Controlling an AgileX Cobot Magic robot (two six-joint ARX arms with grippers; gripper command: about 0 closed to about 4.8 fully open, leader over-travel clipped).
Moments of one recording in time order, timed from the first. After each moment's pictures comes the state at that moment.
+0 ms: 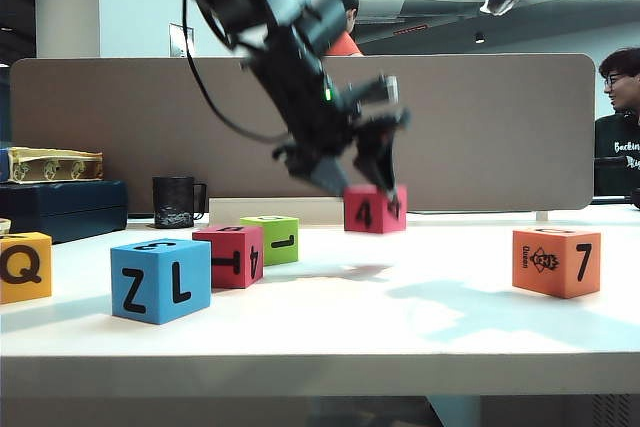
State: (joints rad) left arm -0.61 2.10 1.73 -0.42 0.17 0.05; right arm 0.48 1.24 1.27 -0.81 -0.02 -0.19
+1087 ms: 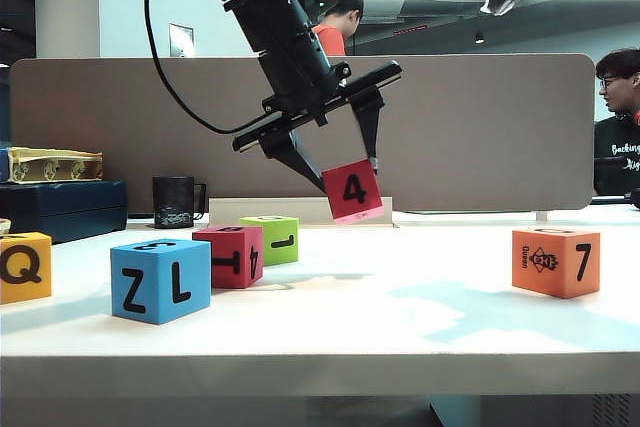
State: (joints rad) left arm -0.63 2.02 1.73 -0.61 0.06 -0.65; right arm 0.48 1.24 1.27 -0.80 -0.02 -0.19
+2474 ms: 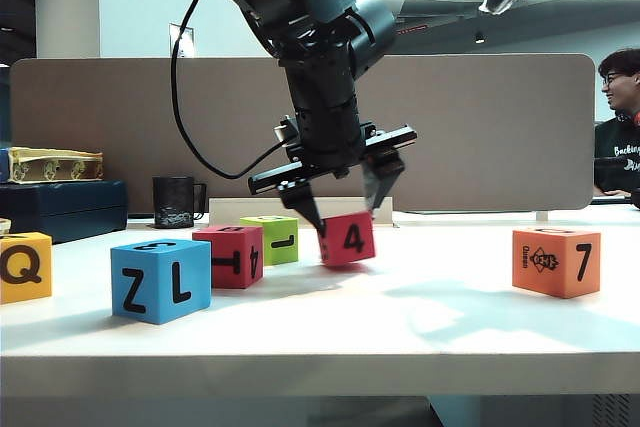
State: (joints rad) left arm -0.71 2.15 1.73 -0.51 -0.28 -0.88; right arm 0.48 1.24 1.27 -0.80 -0.02 -0.19
